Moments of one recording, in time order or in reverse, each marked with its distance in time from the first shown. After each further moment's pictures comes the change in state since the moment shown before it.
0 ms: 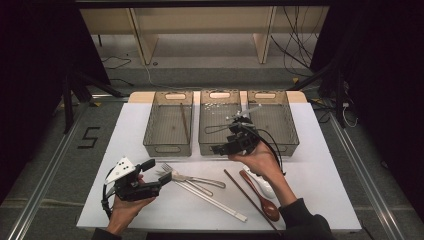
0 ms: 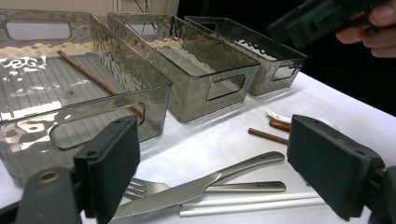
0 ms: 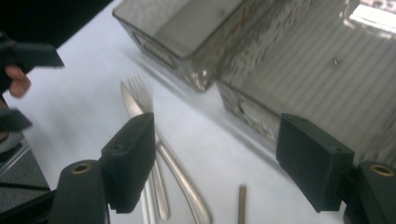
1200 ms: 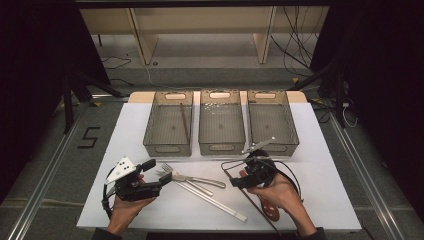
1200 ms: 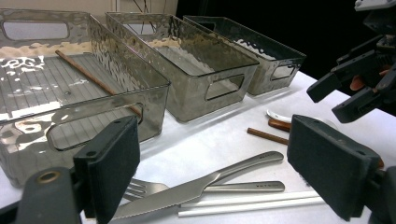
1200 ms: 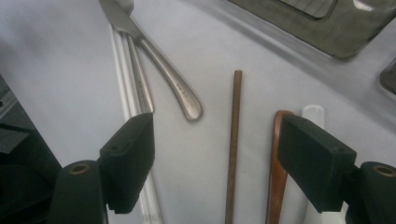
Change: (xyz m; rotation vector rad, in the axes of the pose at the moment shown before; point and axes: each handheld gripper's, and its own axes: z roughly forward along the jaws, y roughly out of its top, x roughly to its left) left arm 0.000 0.000 0.000 0.004 -0.004 0.001; right arm -0.001 -0.084 -0.005 0.141 -0.042 -0.004
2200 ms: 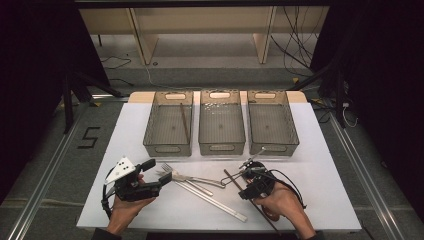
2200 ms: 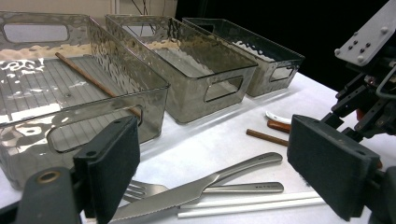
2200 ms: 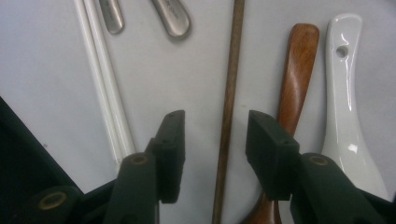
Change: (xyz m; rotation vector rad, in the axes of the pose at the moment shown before) left arm 0.000 0.001 -0.001 -0.005 -0.004 0.005; right arm 0.001 -0.021 0.025 0.244 -0.053 -0.024
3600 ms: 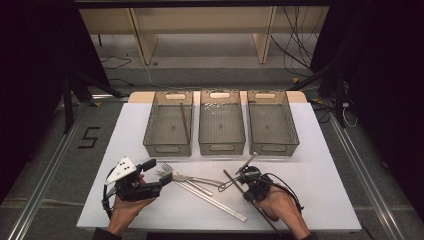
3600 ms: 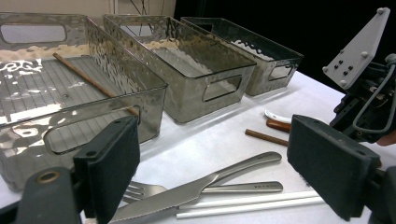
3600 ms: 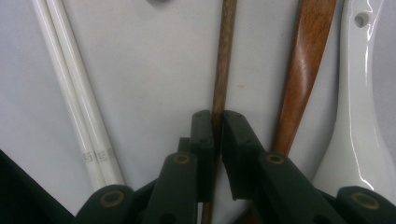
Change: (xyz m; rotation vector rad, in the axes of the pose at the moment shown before) left arm -0.001 0.000 0.001 0.005 -0.003 0.007; right arm 0.006 0.000 0.018 0.105 -0.090 -0.018
